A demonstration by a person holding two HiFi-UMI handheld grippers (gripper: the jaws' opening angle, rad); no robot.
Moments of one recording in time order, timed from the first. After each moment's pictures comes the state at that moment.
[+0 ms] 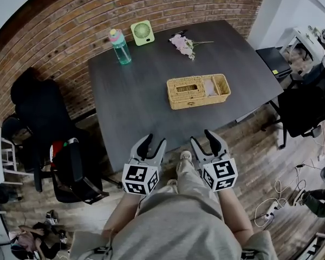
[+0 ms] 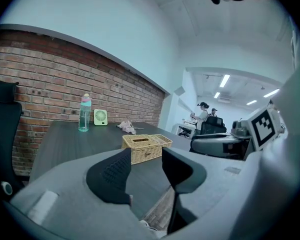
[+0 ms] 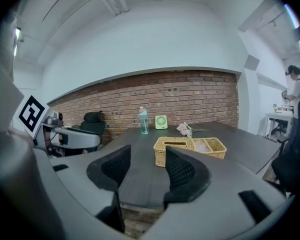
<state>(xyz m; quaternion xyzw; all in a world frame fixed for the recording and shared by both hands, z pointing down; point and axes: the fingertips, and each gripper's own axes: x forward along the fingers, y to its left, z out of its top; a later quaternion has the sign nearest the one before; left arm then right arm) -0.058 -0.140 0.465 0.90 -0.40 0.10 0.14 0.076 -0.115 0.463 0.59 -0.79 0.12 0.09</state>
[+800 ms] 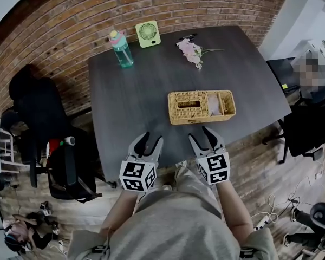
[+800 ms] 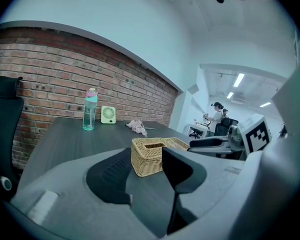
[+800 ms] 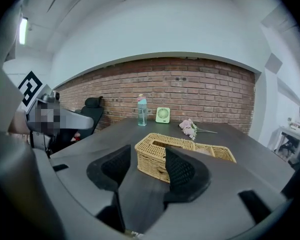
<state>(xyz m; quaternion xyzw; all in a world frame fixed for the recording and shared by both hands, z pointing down) -0.036 -0.236 0.485 0.87 -0.45 0.10 0.17 0.108 -0.232 0.506 0.55 -0.81 0.09 0.17</state>
